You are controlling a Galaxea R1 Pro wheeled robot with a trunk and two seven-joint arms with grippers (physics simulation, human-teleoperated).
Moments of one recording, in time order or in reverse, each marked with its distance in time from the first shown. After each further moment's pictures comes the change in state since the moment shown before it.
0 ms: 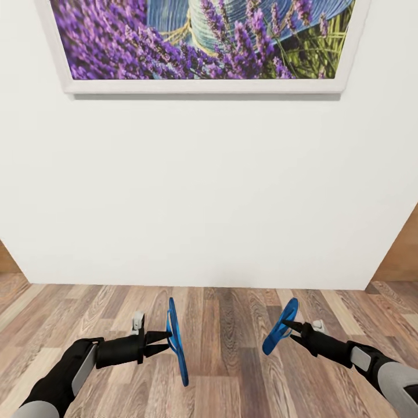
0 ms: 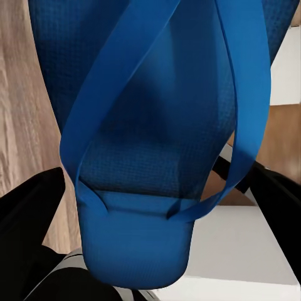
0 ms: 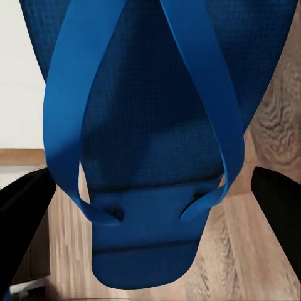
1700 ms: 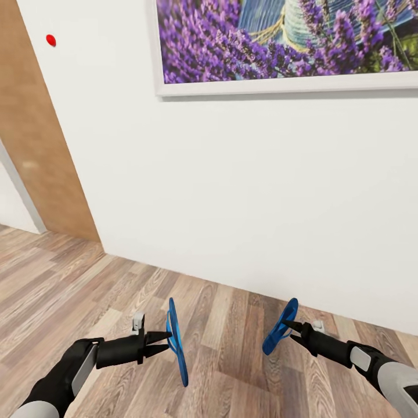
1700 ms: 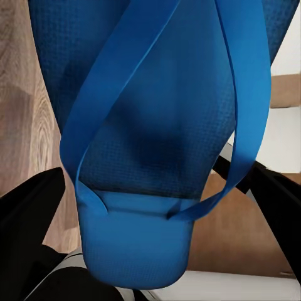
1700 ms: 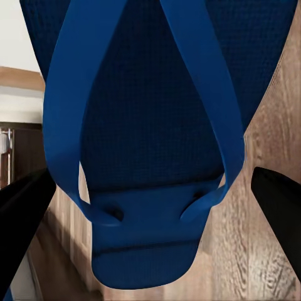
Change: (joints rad) left arm 0.000 0.000 0.000 0.001 0.000 0.000 0.004; right arm 0.000 0.000 0.000 0.000 0.000 0.000 0.000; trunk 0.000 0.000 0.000
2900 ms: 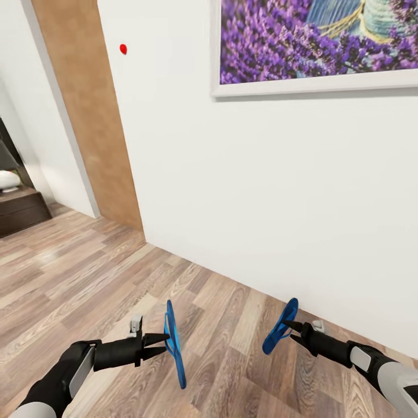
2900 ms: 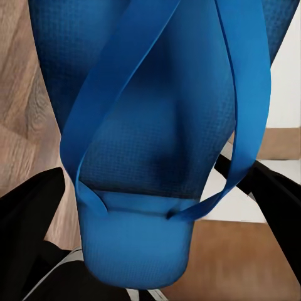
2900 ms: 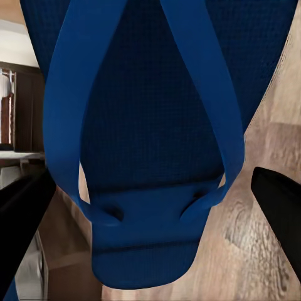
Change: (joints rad) left arm 0.000 0.012 0.002 0.023 0.000 -0.001 -0.001; right arm 0.000 0.000 -0.001 0.000 -0.001 0.000 0.000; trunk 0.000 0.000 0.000
